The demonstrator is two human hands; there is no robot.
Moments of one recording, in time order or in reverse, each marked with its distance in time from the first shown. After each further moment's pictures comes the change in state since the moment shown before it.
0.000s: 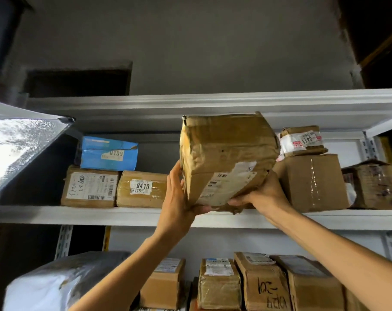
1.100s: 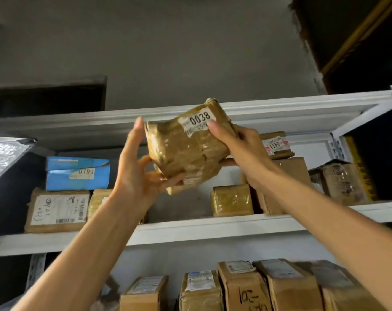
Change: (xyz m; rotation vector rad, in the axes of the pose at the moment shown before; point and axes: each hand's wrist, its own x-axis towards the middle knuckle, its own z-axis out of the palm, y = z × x) left_hand 0.059 0.096 -0.028 -0.959 -0.006 -0.571; right_hand 0.010 -0.099 -0.028 0.070 -0.064 -0.151
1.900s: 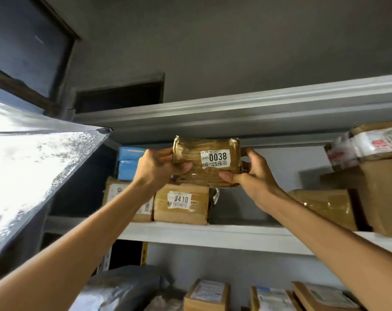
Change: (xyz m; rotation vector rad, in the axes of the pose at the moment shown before) left_hand 0.055 0.037 -0.140 0.904 0.182 0.270; right_hand 0.053 0.120 0.133 0.068 -0.091 0.087
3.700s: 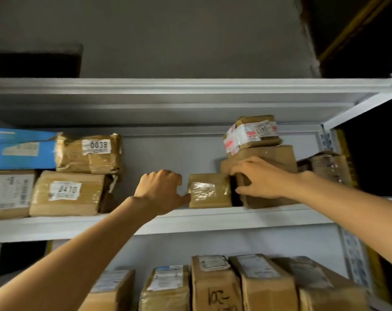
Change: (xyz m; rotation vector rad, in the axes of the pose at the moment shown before) left_hand -0.028 0.009 0.219 1.093 -0.304 0.315; right_hand -0.058 -0.029 -0.237 -1.470 -0.400 -0.073
